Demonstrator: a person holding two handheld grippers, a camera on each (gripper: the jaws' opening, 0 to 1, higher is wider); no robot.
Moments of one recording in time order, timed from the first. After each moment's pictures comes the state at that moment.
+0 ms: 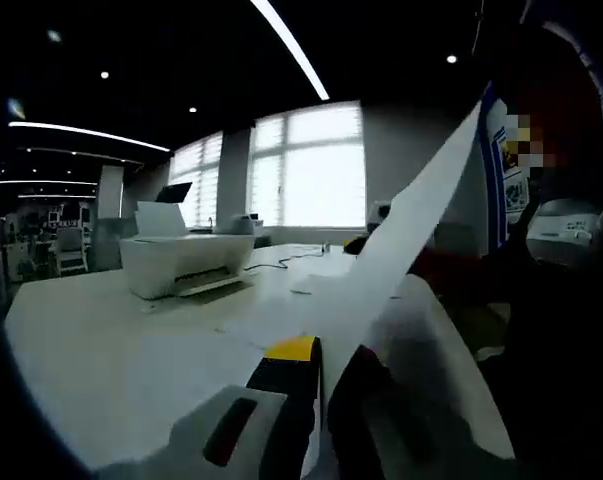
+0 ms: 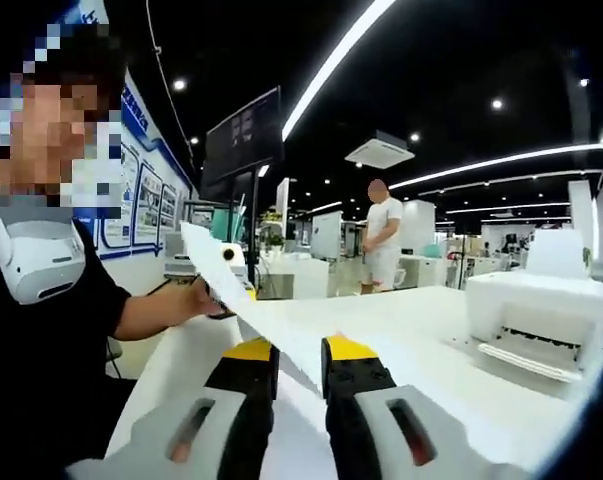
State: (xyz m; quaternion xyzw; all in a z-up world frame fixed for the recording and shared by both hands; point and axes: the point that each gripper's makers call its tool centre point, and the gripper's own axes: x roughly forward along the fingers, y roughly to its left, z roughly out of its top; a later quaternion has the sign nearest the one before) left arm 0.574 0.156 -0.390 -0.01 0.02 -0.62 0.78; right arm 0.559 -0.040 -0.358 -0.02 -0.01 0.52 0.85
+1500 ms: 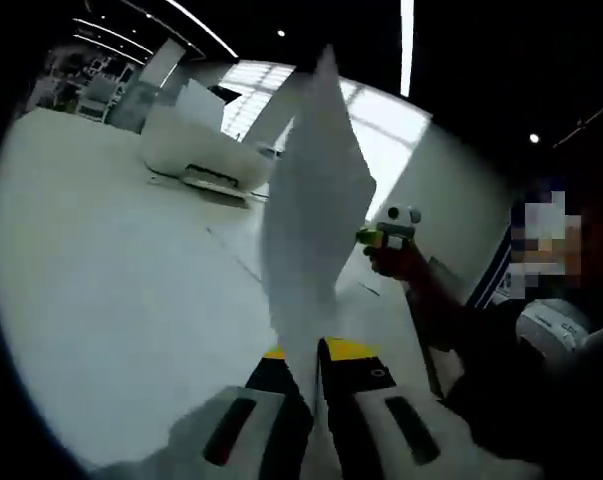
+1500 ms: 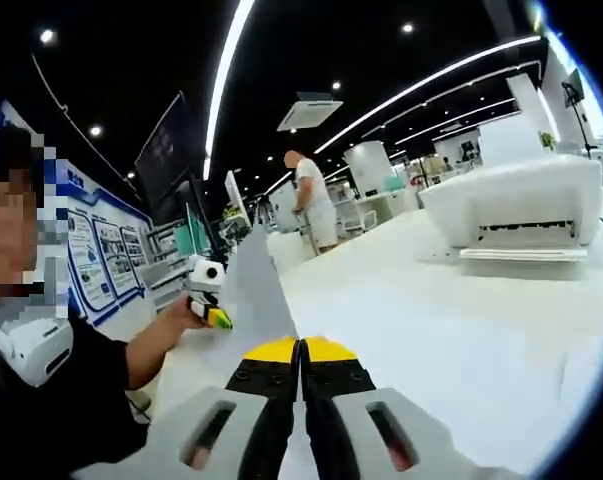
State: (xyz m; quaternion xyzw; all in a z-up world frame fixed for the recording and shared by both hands) left arm 0.582 0.147 -0.450 -0.14 0.25 -0.59 0.76; right arm 0.596 -0.052 -0.404 0.11 0.15 0.46 0.87
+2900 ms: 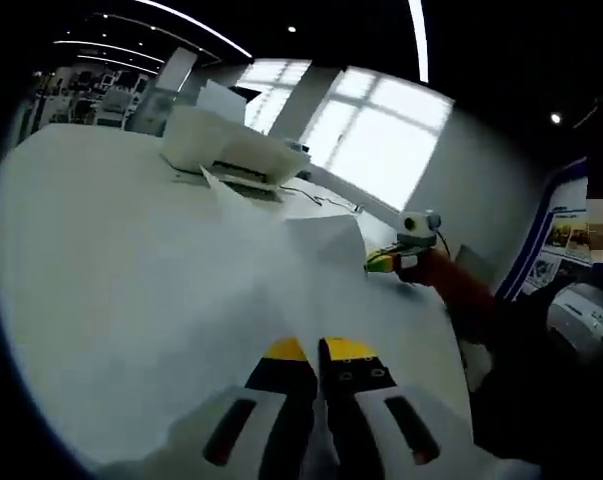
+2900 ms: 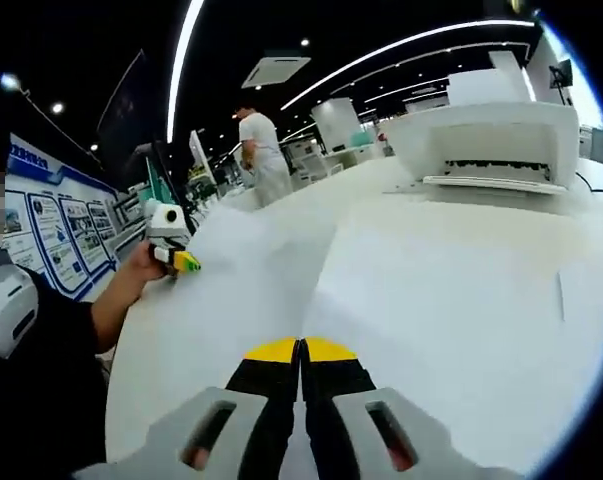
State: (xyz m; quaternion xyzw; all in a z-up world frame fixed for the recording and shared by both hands) left arm 0.599 0.150 -0.476 -0.12 0.27 -0.55 0.78; right arm 0.583 -0.071 -0.487 0.07 0.25 0.41 0.88
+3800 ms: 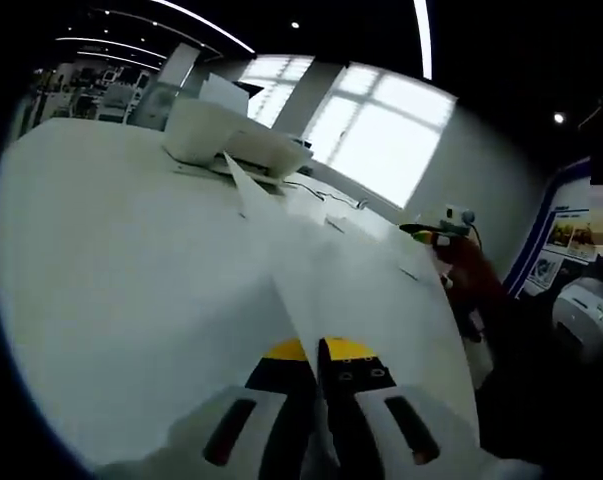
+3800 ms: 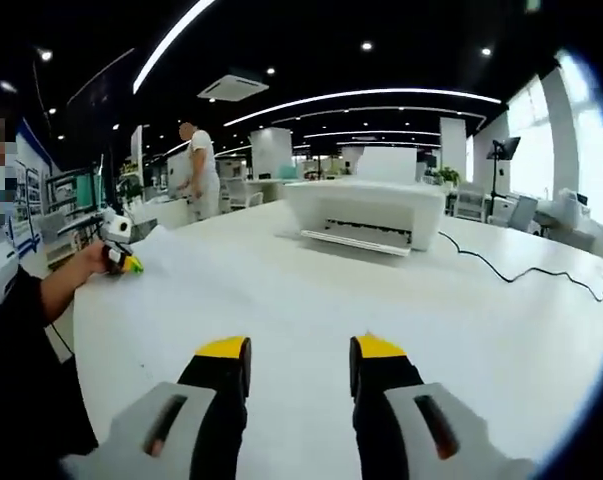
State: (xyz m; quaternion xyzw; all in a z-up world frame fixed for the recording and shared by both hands) left arm 0.595 0.148 -0.479 -0.12 0.26 -0.55 0.78; right arm 0.530 -0.270 -0.420 -0.02 0.18 0.20 0.96
